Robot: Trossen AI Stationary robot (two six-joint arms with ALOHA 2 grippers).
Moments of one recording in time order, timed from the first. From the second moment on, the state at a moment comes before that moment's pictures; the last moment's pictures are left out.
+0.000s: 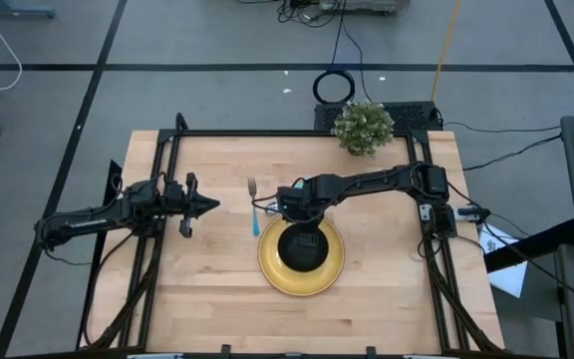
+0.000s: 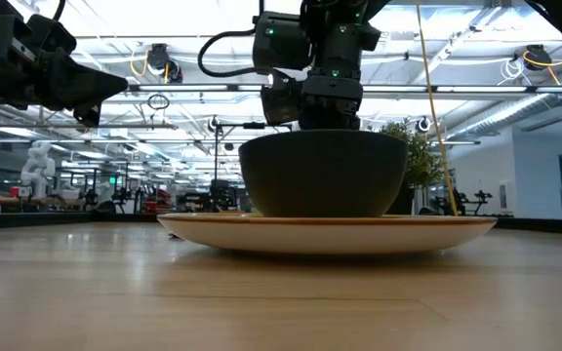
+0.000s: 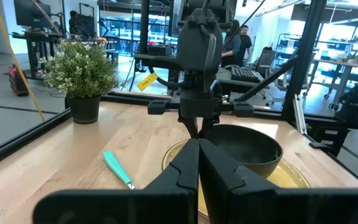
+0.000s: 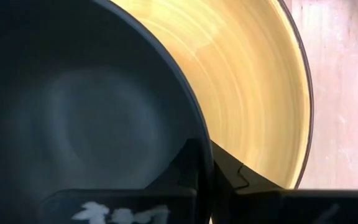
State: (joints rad) left arm 0.22 0.09 0.01 0.11 0.21 -0.09; right arm -0.04 2.04 1.49 -0.96 -0.09 0.07
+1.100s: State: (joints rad) left arm 0.22 0.09 0.01 0.11 0.21 -0.10; right arm -0.04 2.04 1.49 -0.98 -0.11 0.06
